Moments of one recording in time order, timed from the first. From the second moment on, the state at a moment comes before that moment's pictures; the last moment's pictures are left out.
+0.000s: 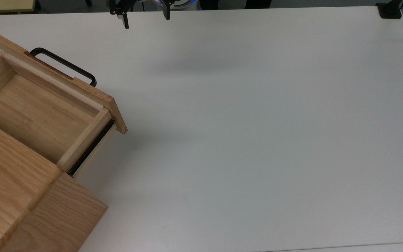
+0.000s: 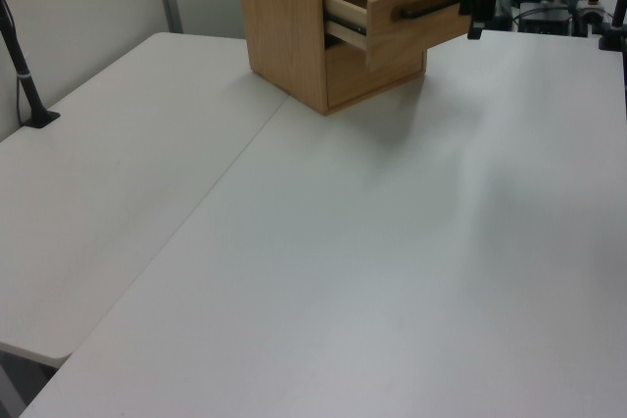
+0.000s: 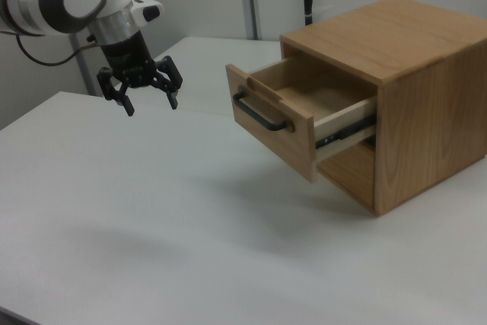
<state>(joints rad) 0.03 -0.12 -0.02 -1.83 -0.08 1.85 -0.54</state>
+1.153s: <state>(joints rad) 0.03 -0.12 -0.01 -1.83 -0.08 1.85 -0.40</state>
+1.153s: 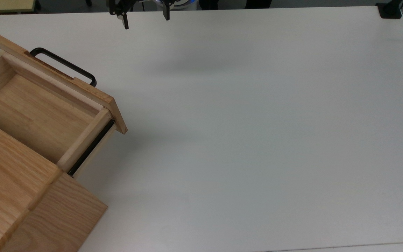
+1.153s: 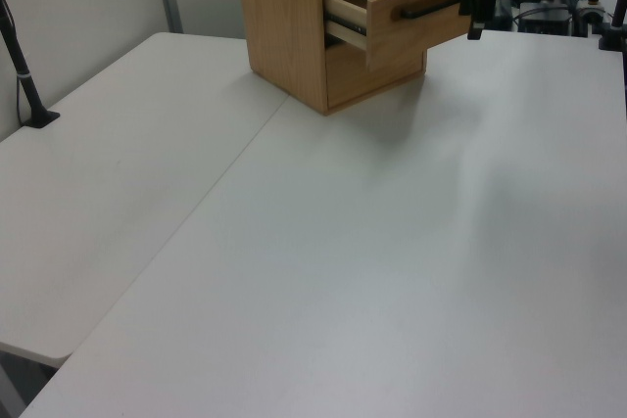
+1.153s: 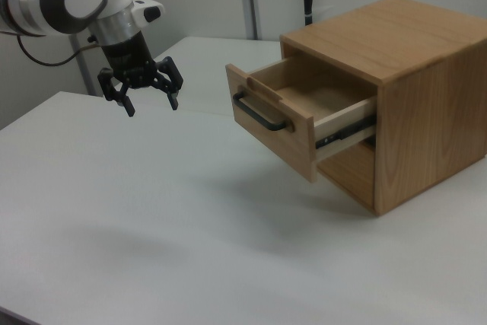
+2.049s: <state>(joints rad) 0.03 -0.11 -0.01 -1.82 -0.07 1.84 -0.37</state>
